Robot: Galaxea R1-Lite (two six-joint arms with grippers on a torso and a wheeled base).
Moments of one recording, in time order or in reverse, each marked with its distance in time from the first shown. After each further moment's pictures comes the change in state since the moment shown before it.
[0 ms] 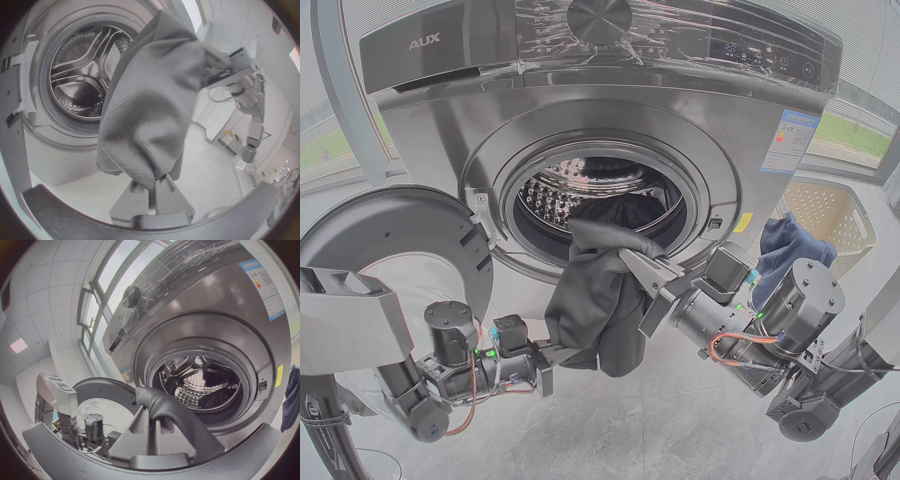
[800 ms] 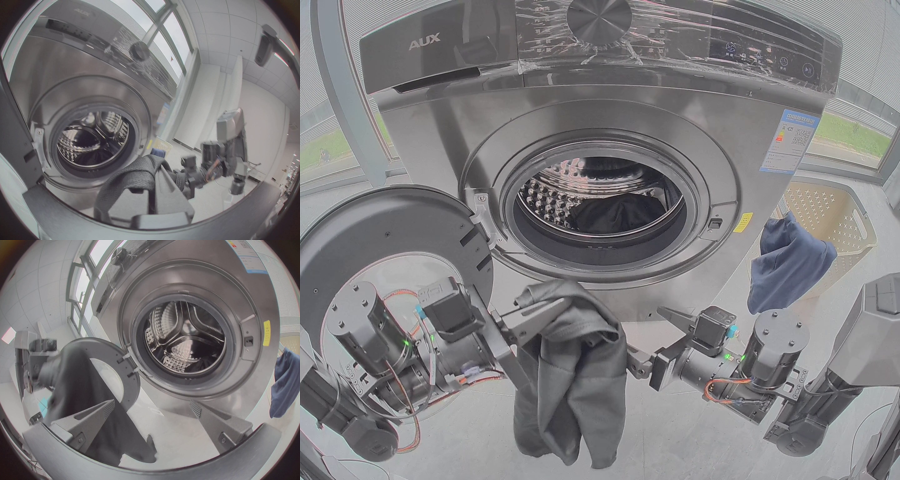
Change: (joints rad) left arm -0.130 -0.412 0.127 -0.063 0.125 -0.096; right arm -0.037 0.111 0.177 0.000 0.002 -0.014
